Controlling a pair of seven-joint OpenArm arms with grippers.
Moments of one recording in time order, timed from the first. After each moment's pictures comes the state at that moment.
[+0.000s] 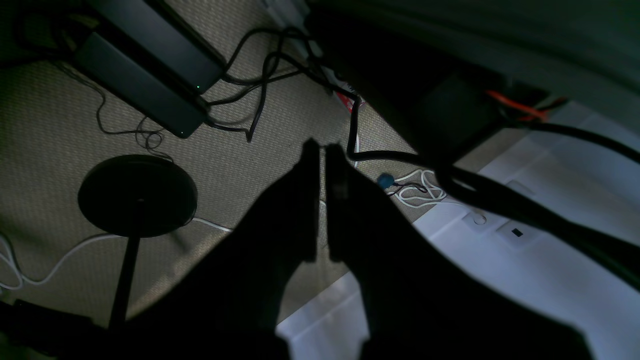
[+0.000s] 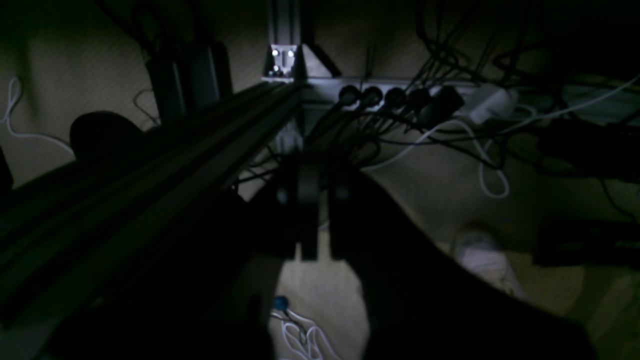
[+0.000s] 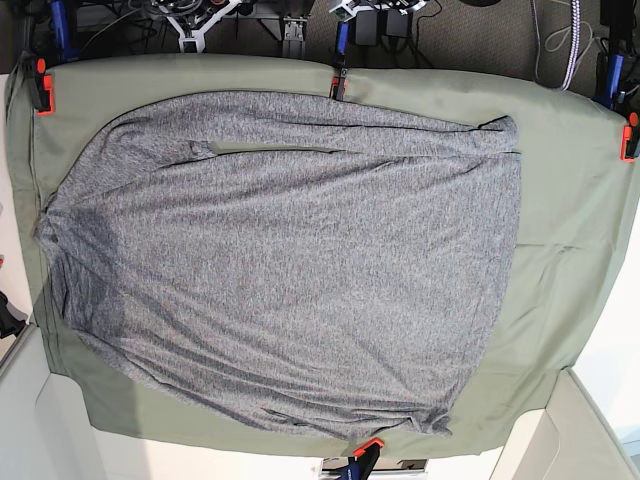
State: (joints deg) left arm 1.5 -1.0 30.8 9.6 4.7 -20.9 7.0; right arm -5.5 1.9 2.9 18.2 -0.3 11.3 -1.6
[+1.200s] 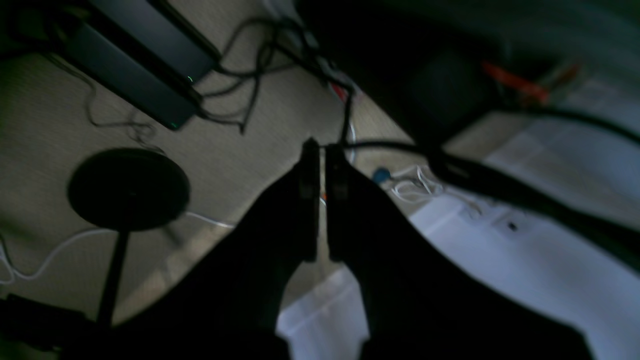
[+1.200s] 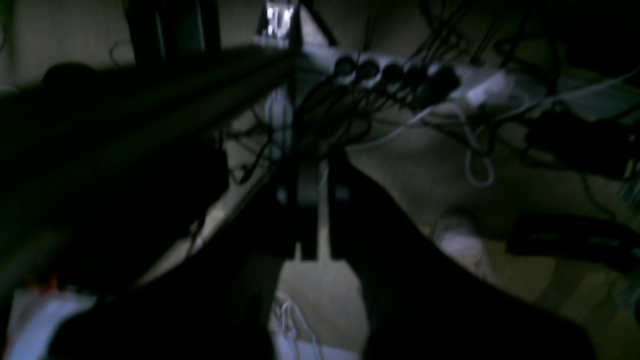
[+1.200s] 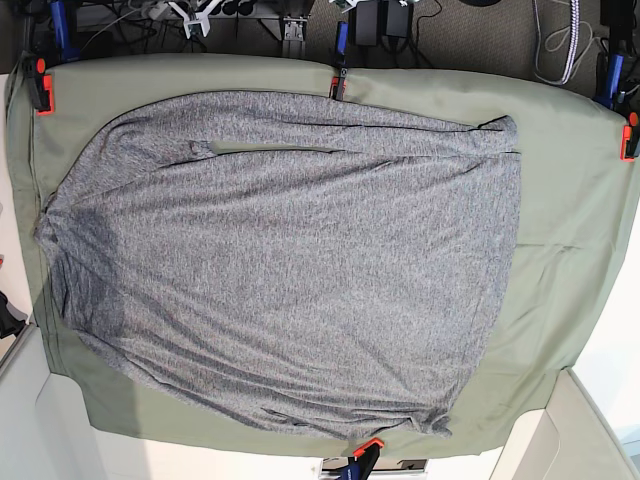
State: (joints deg) left arm 4.4 -1.2 30.8 11.2 4.8 -22.1 8.6; right arm -9.8 2.6 2.9 19.7 -6.6 12.4 -1.4
